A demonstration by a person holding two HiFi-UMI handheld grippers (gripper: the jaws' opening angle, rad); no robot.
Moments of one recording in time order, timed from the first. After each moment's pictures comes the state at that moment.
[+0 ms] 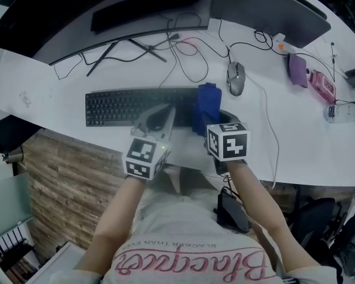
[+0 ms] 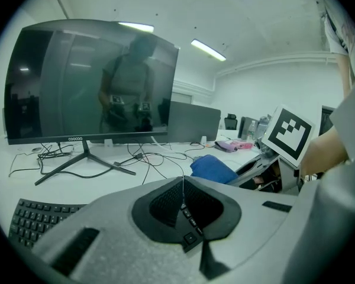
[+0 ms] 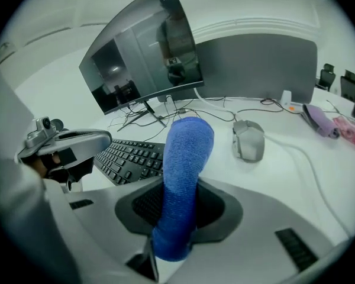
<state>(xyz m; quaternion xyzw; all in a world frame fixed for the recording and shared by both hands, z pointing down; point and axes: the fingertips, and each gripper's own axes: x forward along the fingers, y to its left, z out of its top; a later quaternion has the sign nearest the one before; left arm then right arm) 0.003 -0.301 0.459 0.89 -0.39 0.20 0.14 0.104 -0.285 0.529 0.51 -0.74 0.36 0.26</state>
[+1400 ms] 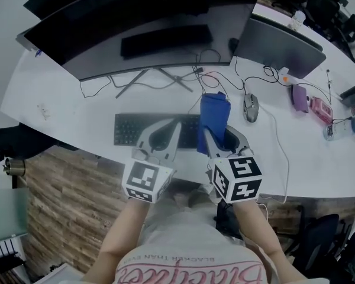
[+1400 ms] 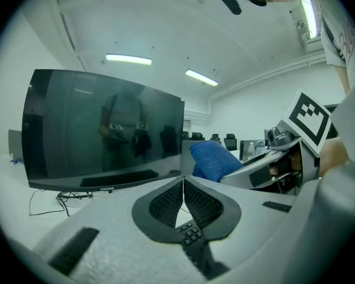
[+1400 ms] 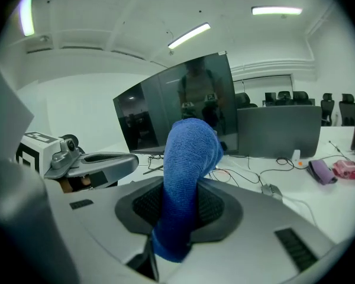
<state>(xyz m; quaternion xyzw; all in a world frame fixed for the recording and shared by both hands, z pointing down) -0.077 -0.300 0.337 0.91 -0.41 0.11 0.05 0.004 -0.290 0.361 0.54 -0.80 0.22 0.14</state>
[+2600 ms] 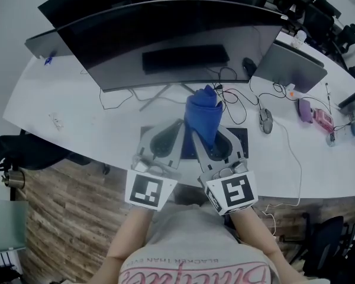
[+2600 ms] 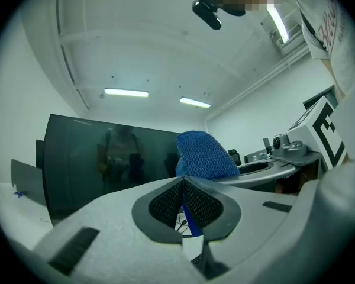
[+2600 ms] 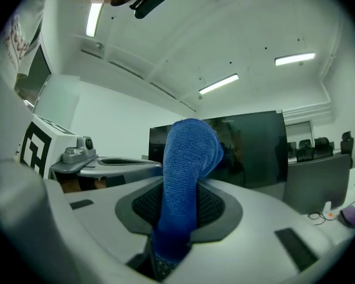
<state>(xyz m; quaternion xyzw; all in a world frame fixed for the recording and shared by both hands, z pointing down) -0.183 -0.300 0.255 0.91 -0.42 0.01 -0.05 -0.145 -0.294 0.266 0.51 -0.86 0.00 0.01</state>
